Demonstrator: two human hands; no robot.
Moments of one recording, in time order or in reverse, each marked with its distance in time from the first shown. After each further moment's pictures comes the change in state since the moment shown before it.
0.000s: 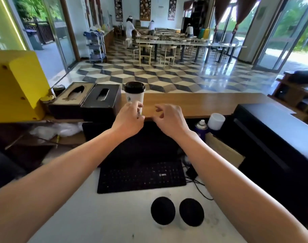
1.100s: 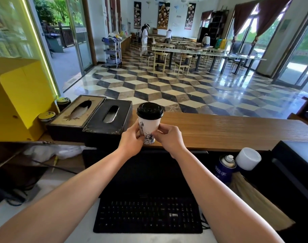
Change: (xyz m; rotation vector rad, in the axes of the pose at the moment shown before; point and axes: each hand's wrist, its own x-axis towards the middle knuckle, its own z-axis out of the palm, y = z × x) left_hand 0.089 -0.096 0.044 -0.348 -0.016 -0.226; right_hand 0.119 0.044 0.105 0.576 -0.096 0.296
